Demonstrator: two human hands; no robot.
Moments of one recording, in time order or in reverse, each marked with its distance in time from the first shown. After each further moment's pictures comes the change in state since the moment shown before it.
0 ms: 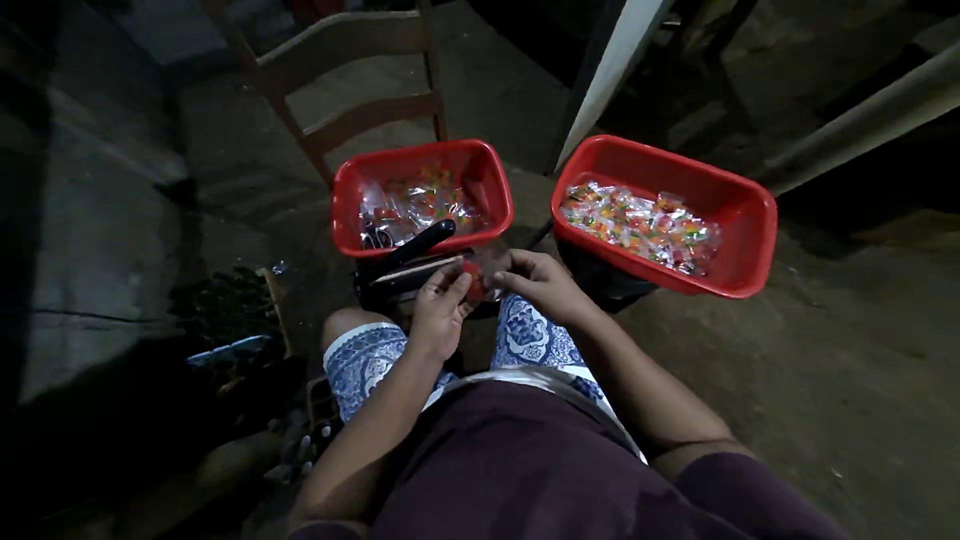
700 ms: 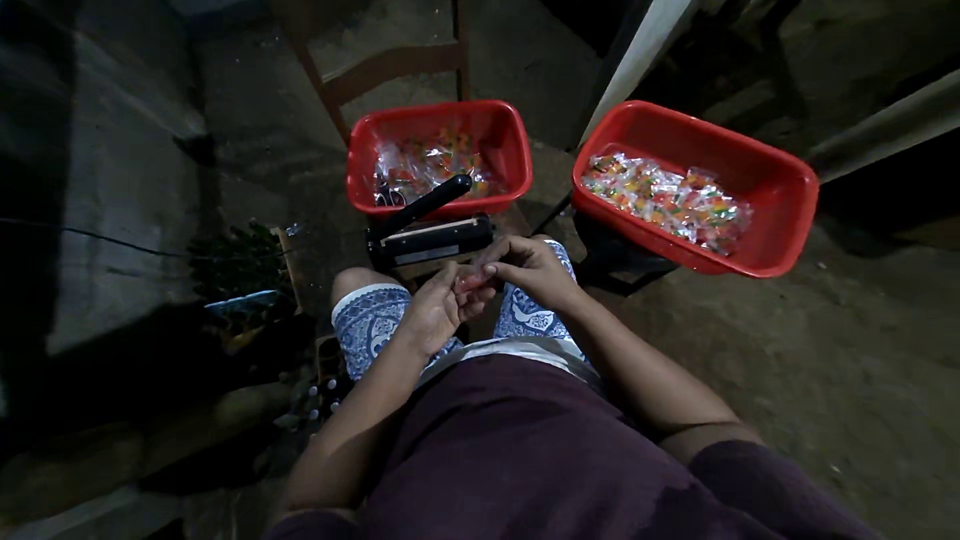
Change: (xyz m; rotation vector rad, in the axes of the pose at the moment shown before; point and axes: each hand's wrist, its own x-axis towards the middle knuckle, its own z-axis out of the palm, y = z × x) left_hand -0.048 -0.013 -0.046 -0.002 -0.173 -0.222; right_hand -0.019 0.036 0.038 0.114 -0.087 -0.207
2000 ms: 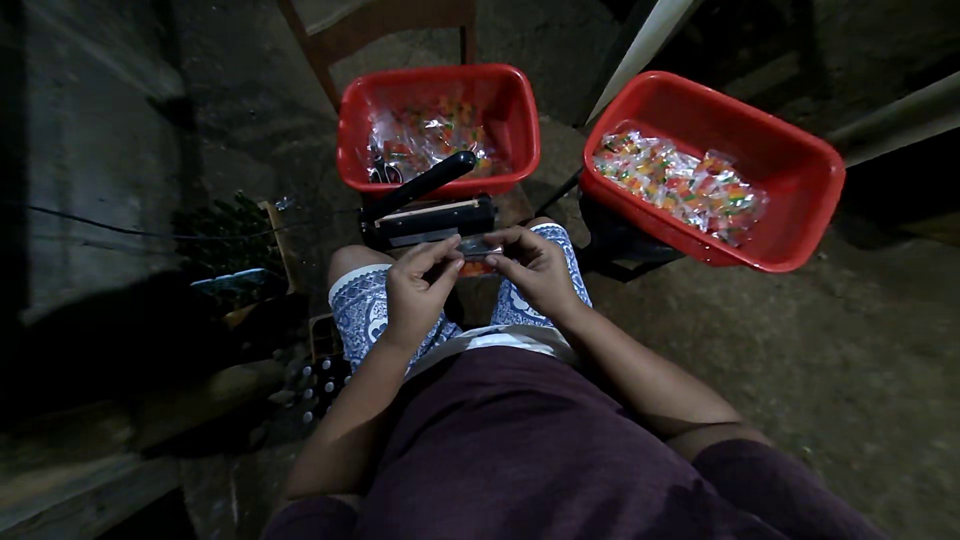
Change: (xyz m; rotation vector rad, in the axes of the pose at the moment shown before) left_hand 0.011 -0.005 -0.018 0.916 0.239 0.875; right_hand -0.010 0.013 0.015 -0.085 0.209 -0.029
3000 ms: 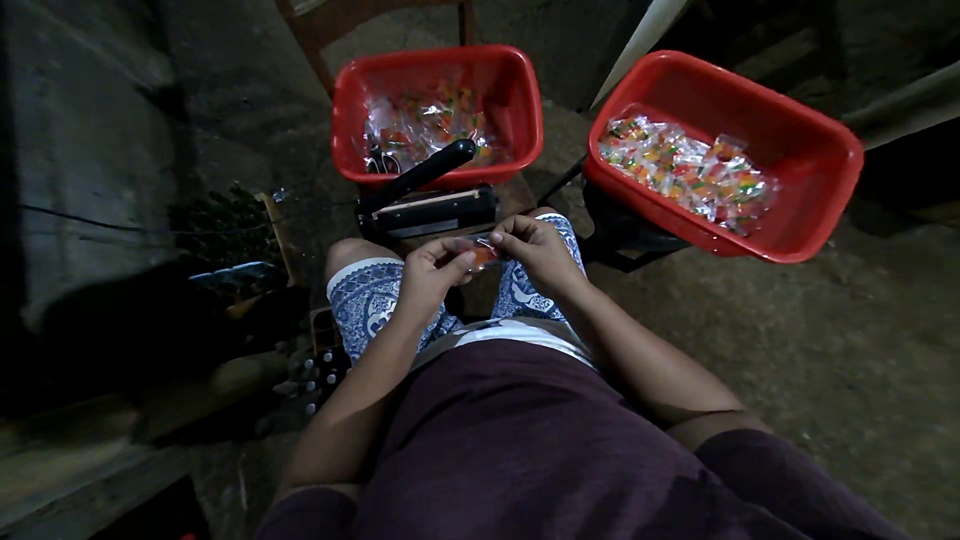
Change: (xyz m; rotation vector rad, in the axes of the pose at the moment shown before) left_hand 0.006 -0.003 0.012 -0.512 -0.130 -0.677; right_hand 0.015 0.013 -0.011 0.123 -0.028 0.335
